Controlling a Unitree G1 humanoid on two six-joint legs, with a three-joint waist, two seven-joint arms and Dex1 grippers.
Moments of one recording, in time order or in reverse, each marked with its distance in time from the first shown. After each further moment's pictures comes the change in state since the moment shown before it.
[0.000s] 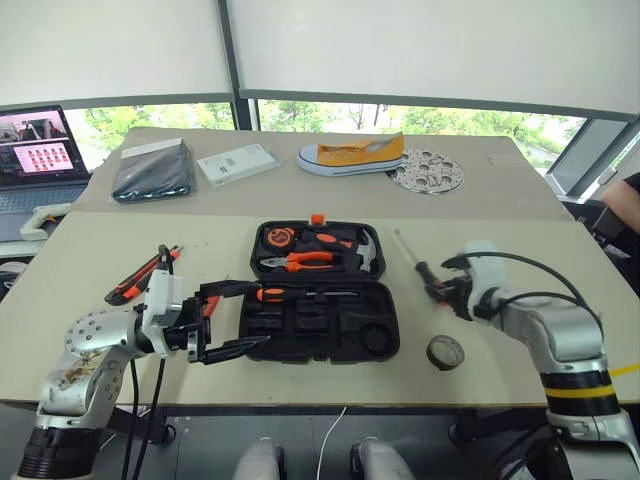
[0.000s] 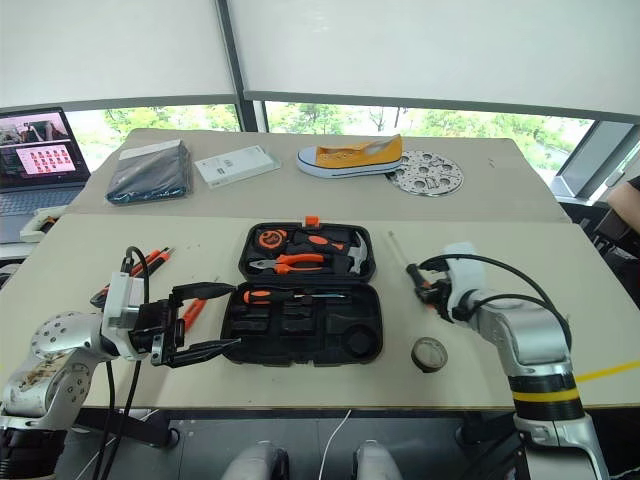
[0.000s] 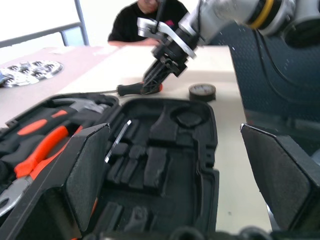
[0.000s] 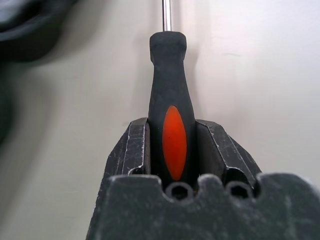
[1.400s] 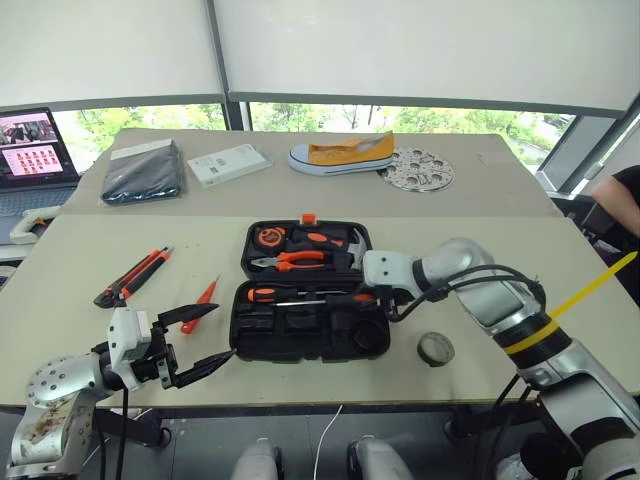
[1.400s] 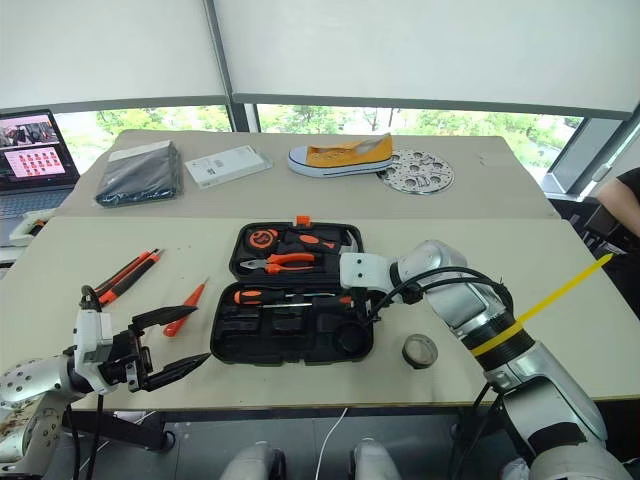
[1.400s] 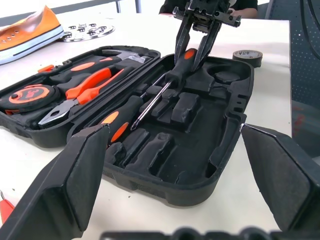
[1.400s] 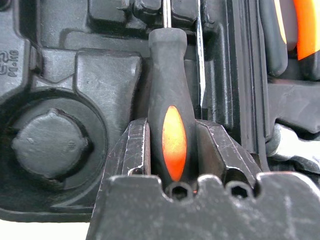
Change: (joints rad) left arm 0.224 -0.010 0.120 0.102 0.081 -0.200 0.009; right arm -0.394 -0.018 0.587 0.220 -0.404 -0.623 0.800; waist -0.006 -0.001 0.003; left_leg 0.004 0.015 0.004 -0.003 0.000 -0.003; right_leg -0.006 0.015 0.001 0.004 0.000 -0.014
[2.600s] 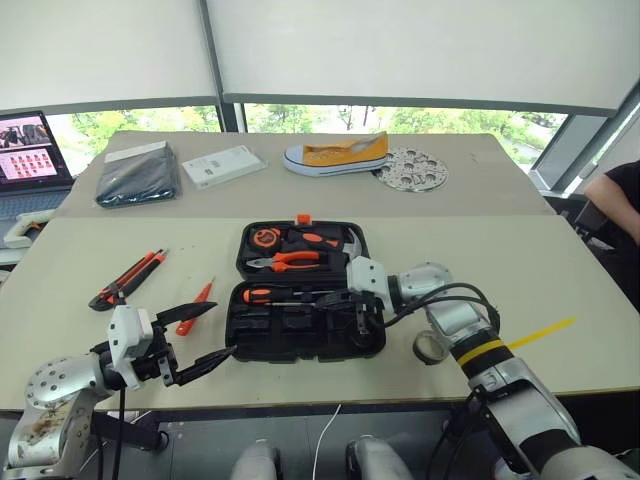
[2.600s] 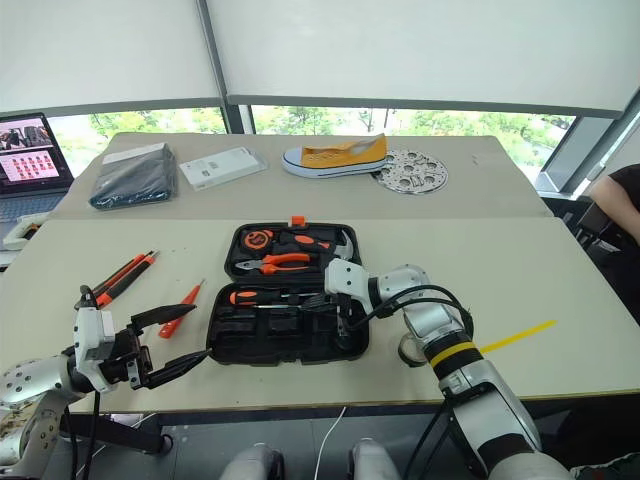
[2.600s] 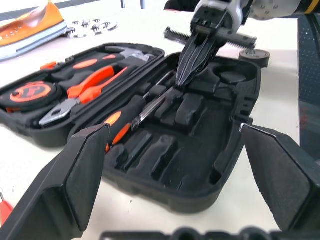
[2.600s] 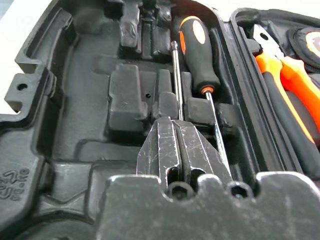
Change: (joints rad) left arm 0.021 0.012 0.003 -0.060 0.000 0.052 0.080; right arm 0.062 0.267 -0.146 0.328 0.142 -0.357 0.028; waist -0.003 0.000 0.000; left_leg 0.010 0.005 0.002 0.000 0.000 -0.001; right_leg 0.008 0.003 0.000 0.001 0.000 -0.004
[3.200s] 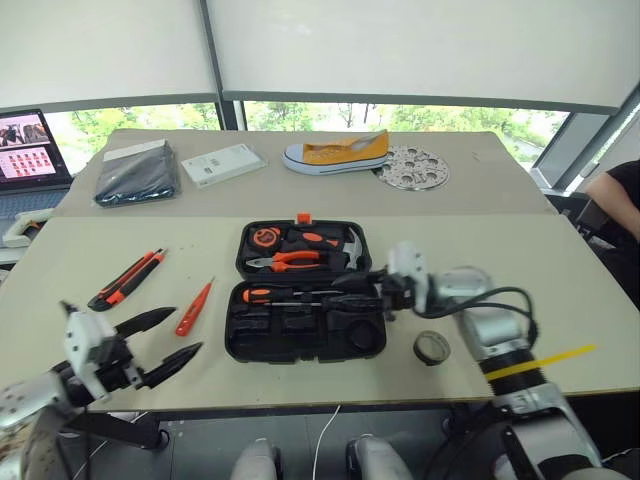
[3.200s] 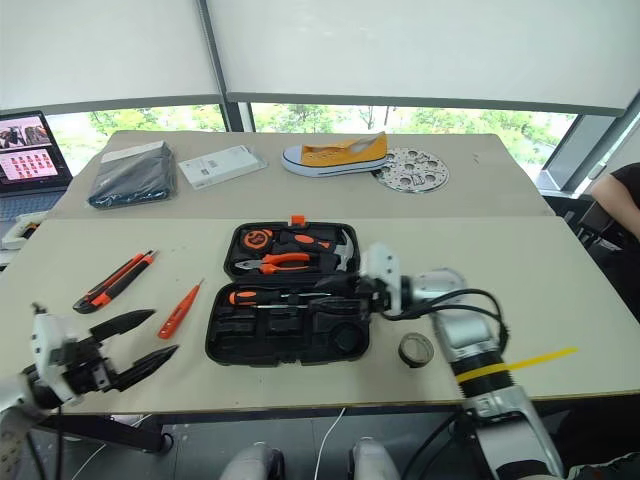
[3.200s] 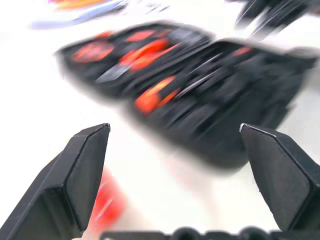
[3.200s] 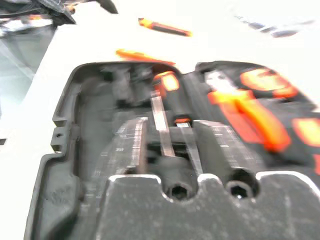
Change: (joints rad) left arm 0.162 0.018 0.262 0.121 -0.041 0.081 0.085; right arm 0.246 -0.155 -0.276 -0.418 0.261 0.166 0.027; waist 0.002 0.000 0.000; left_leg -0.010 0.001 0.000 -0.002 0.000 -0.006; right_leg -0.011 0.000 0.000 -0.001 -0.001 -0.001
